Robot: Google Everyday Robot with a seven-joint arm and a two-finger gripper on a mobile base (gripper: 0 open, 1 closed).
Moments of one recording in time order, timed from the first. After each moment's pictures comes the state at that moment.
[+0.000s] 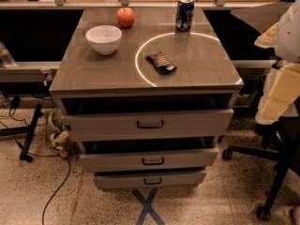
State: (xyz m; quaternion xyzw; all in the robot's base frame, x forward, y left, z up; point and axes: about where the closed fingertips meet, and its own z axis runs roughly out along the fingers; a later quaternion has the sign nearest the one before) arm 0.438 -0.217 0.976 -0.60 0.78 -0.03 0.16
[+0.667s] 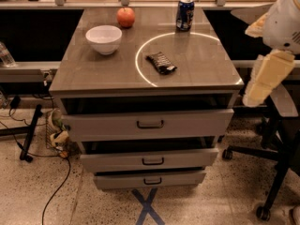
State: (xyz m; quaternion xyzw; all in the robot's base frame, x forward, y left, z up) arm 0.480 -0.210 0.977 -0.61 0.77 -0.03 0.19
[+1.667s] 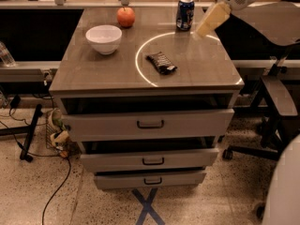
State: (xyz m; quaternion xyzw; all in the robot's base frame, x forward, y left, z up) arm 0.710 -0.171 0.994 -0.54 0.75 0.03 0.38
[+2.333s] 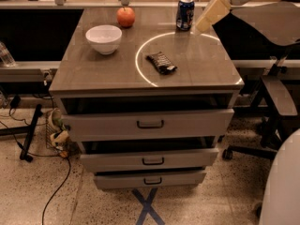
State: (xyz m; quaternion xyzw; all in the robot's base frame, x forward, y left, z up) arm 0.718 -0.170 1.005 -0.53 0.75 0.03 0.40
